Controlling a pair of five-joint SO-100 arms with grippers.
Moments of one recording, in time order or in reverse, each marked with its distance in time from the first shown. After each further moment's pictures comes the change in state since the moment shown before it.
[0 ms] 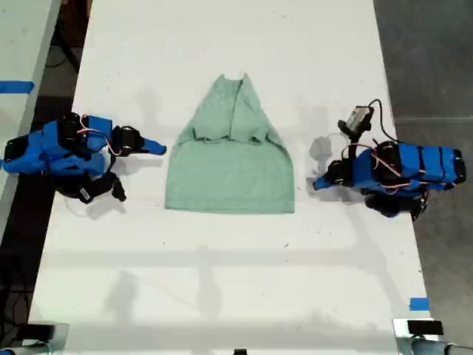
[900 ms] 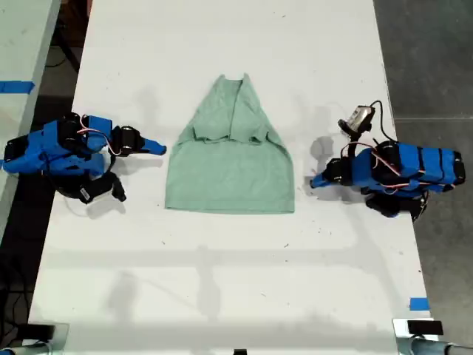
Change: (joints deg) arm 0 0.0 0.0 0.0 0.0 0.0; arm 1 1.5 1.7 0.4 -3.9 1.5
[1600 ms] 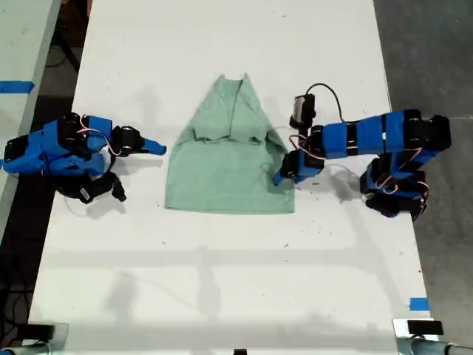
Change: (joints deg) arm 0 0.0 0.0 0.0 0.0 0.0; arm 1 3.3 -93.7 -58.8 -3.6 -4.7
